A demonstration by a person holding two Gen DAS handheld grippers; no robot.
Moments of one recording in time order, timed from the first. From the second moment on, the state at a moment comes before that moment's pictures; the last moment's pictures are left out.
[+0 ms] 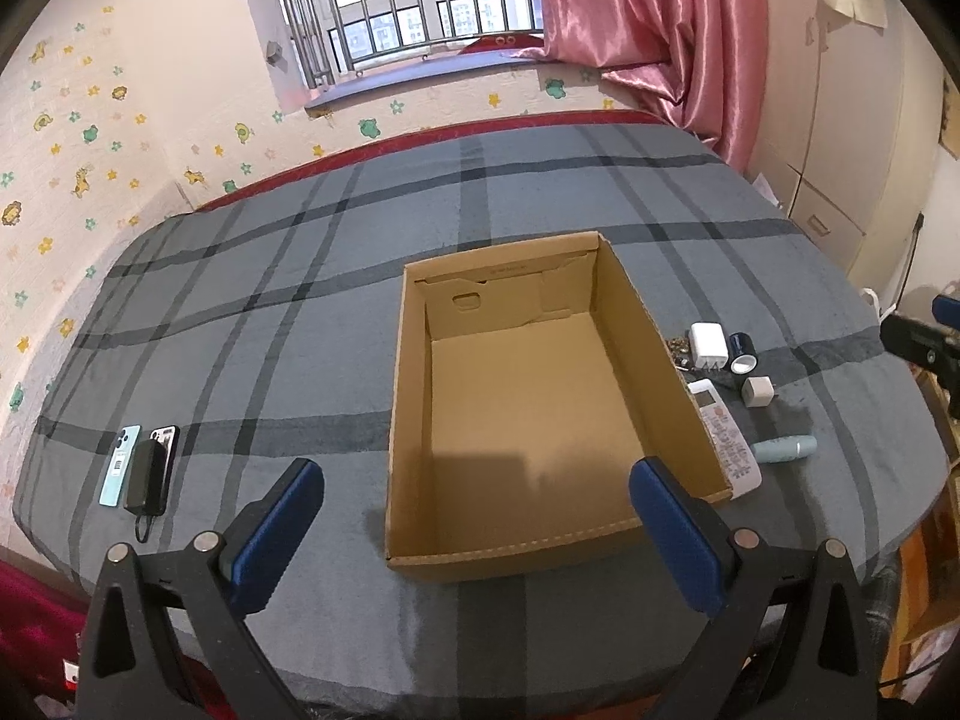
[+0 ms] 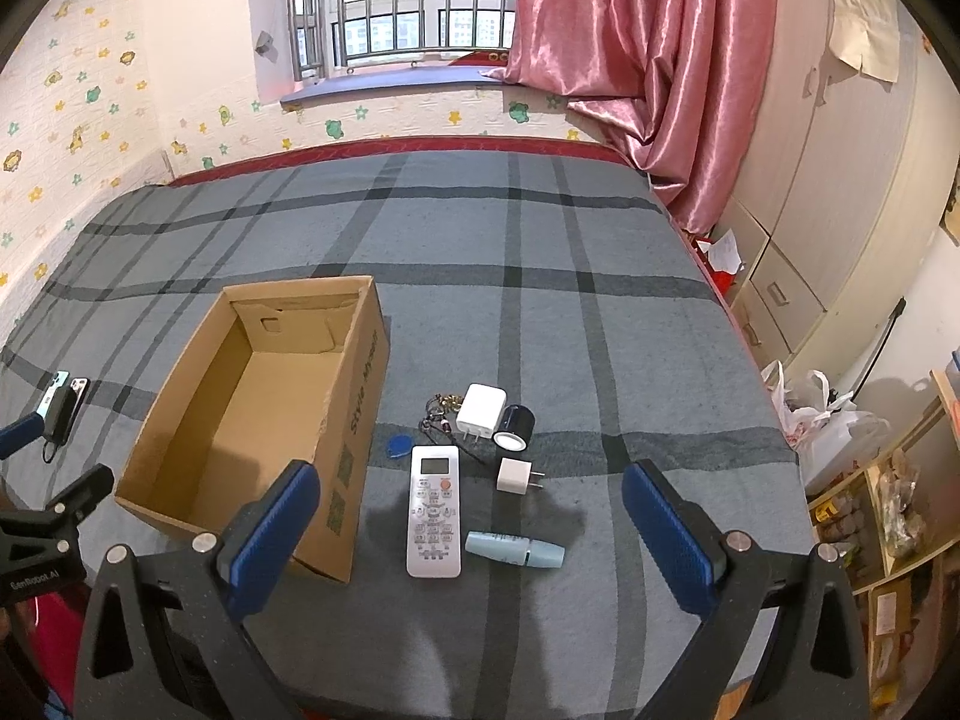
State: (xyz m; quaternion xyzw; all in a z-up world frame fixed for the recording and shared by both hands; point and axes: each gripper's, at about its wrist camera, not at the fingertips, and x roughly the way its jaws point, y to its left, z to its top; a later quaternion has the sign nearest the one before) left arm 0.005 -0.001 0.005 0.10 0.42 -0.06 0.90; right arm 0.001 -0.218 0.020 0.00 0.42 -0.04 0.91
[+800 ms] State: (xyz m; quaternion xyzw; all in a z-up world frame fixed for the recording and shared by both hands) left arm 0.042 0.015 -0.015 0.11 0.37 -0.05 0.92; right arm 0.003 -0.220 0.010 0.00 0.42 -0.04 0.90
